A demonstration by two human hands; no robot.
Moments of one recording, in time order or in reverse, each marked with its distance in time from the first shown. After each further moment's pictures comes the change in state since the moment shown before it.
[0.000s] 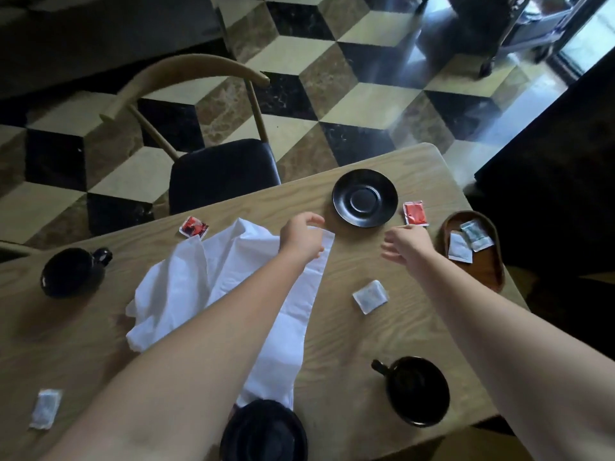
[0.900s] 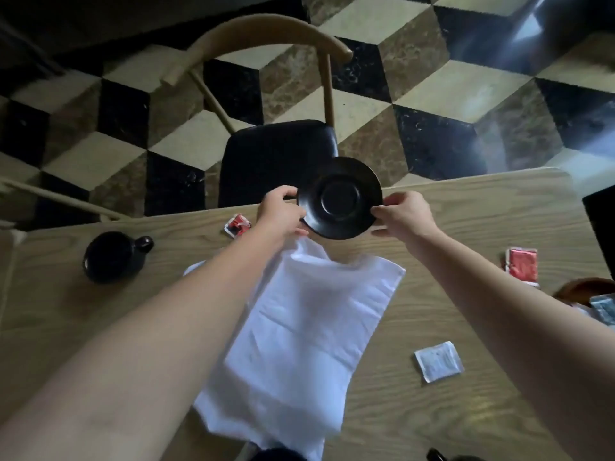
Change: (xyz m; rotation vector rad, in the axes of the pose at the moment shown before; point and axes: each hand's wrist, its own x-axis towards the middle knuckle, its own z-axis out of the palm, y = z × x) left_hand 0.116 -0.019 -0.127 -0.145 0.239 -0.194; right_hand 0.046 -0.081 0.166 -0.348 -0.258 -0.276
